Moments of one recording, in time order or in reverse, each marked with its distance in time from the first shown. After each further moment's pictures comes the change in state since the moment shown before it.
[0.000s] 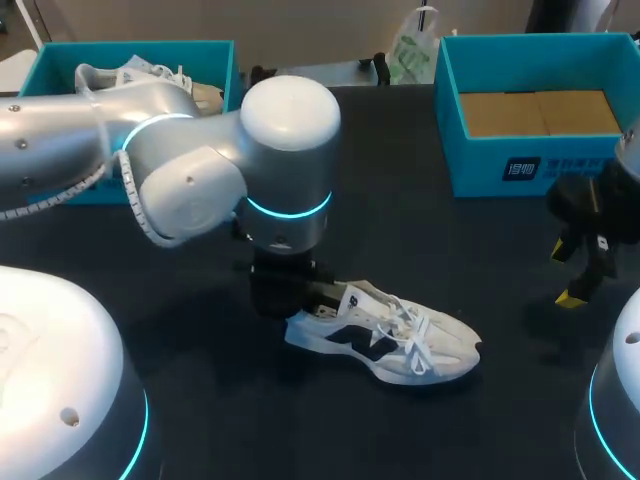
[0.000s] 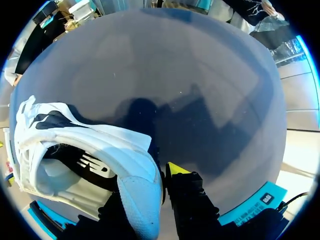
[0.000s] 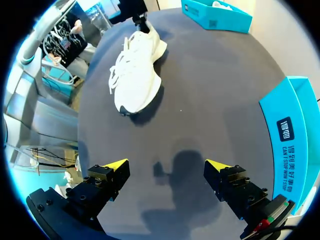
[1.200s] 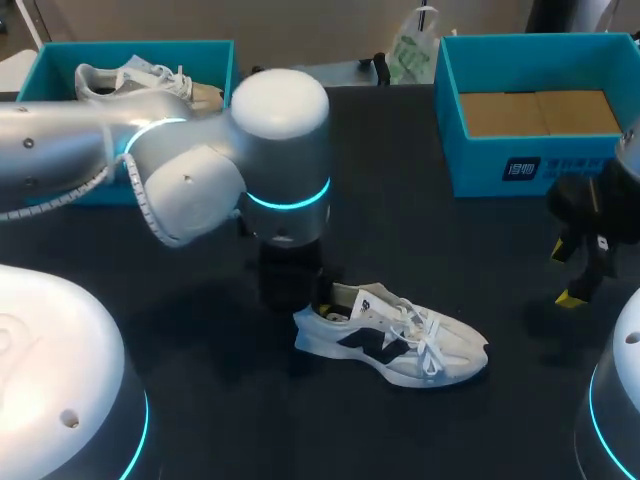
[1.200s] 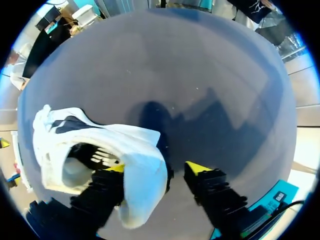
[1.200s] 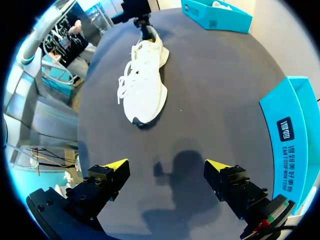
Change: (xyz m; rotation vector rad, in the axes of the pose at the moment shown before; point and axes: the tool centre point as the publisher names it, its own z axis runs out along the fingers) left arm -0.024 0.005 -0.003 0.033 -0.113 0.026; right arm 0.000 0.000 0.000 0.000 0.000 0.000
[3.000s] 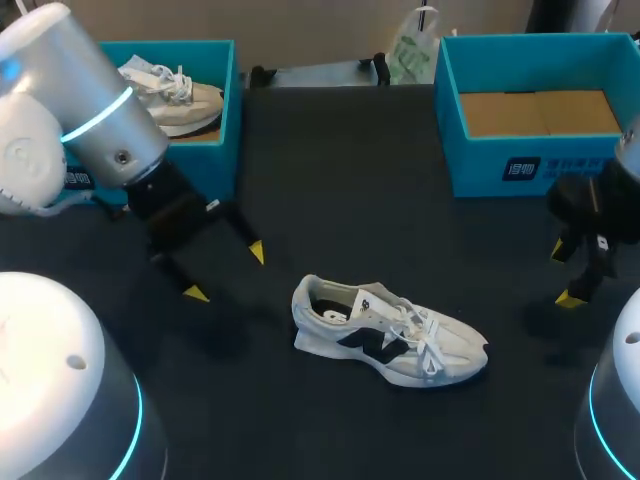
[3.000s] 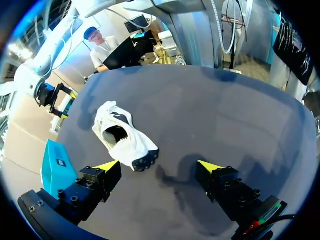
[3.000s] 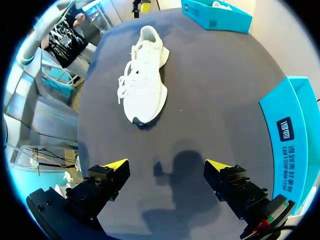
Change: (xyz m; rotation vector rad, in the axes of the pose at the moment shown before) left arm 0.088 -0.017 -0.083 0.317 -0.470 -0.542; right arm 0.000 0.000 0.000 0.000 0.000 0.000
